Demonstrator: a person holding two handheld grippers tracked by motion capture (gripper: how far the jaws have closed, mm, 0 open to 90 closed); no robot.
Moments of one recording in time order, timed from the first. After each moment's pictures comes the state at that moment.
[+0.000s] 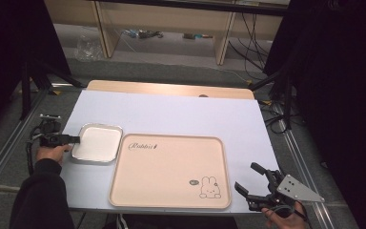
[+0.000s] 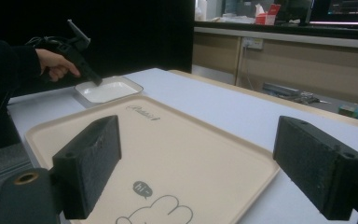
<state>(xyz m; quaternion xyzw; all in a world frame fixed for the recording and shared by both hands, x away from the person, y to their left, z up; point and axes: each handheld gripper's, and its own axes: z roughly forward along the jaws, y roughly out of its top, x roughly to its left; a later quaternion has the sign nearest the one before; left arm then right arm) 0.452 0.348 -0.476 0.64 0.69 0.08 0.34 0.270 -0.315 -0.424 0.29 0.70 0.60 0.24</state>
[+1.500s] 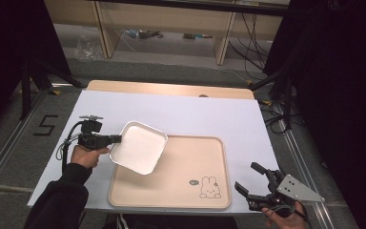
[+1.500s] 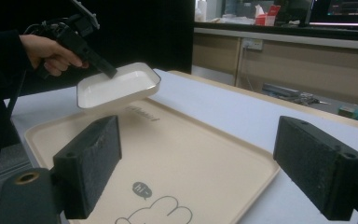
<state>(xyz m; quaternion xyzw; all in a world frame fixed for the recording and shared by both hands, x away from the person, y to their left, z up) 0.427 0.212 -0.428 0.72 0.54 0.05 0.43 0.268 -0.313 -0.424 0.31 0.70 0.60 0.23</state>
